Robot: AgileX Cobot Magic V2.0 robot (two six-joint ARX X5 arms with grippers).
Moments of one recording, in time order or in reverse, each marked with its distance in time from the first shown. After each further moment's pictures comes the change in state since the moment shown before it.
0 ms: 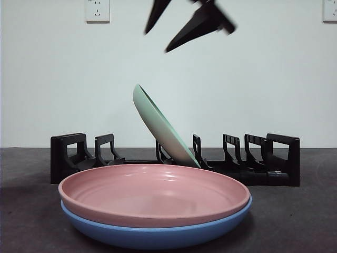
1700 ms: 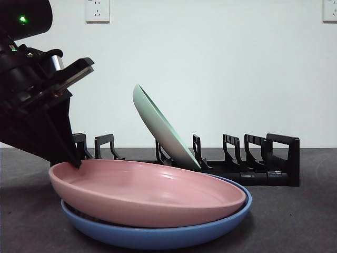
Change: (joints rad) left arm -0.158 0.716 -0.158 0.574 0.006 -0.181; right arm 0.470 -0.813 -0.507 -0.229 0.863 -0.017
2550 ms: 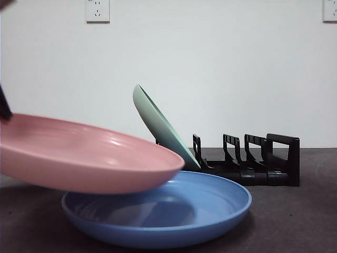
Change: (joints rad) left arm 0.154 -0.369 0.000 -0.342 0.000 0.056; right arm 0.000 0.000 0.000 0.000 -0.022 0.000
